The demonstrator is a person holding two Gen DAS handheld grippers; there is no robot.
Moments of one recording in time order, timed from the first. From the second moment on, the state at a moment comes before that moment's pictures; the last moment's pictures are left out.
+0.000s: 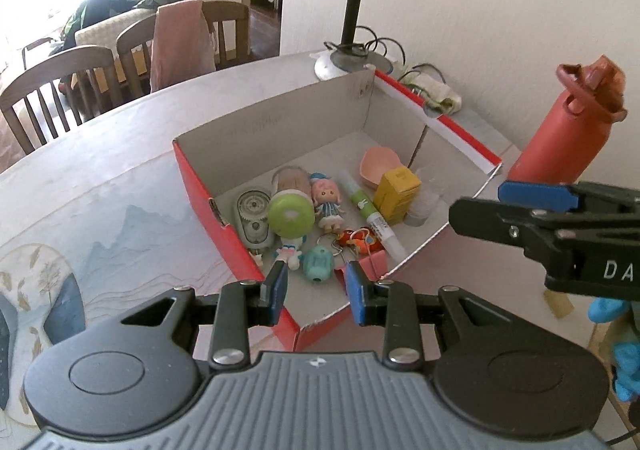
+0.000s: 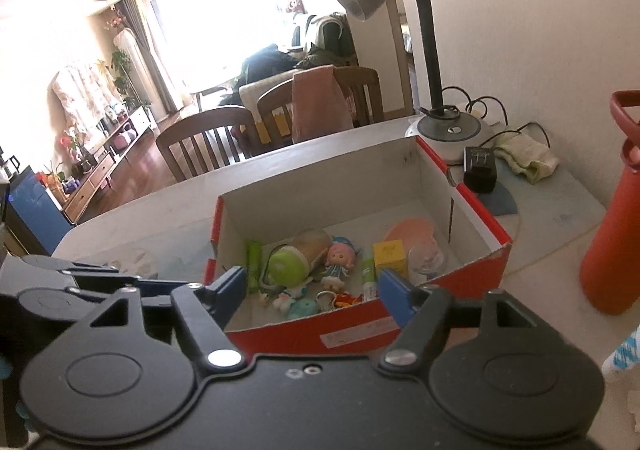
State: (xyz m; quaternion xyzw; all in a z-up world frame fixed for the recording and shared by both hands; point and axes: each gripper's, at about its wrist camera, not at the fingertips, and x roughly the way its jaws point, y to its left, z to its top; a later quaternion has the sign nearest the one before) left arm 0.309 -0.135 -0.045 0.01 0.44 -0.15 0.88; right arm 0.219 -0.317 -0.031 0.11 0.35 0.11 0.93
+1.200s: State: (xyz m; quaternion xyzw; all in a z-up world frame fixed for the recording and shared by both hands) left arm 0.220 -0.067 -0.017 -0.04 0.40 -0.16 0.90; right arm 0.137 -0.259 -0.006 0.07 0.29 0.14 0.94
